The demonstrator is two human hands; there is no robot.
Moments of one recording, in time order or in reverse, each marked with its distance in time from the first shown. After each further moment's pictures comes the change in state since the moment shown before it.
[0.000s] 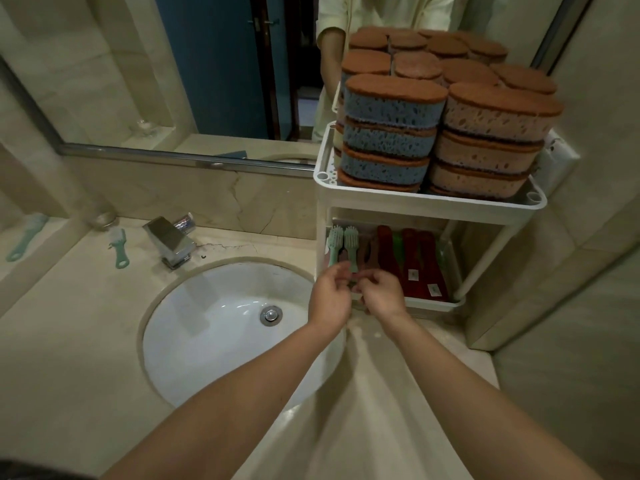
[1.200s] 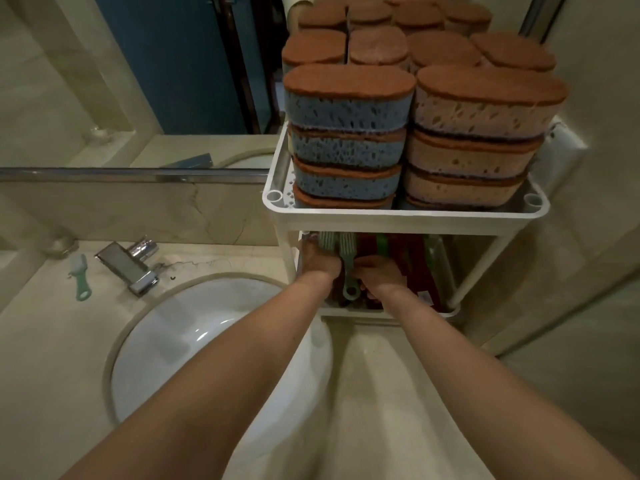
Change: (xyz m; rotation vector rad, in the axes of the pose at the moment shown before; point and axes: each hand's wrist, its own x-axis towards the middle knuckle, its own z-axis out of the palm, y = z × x) left_hand 0.106 0.039 0.036 0.239 0.075 -0.337; right_hand 0.086 -0.003 -0.027 -0.027 -0.040 0.160
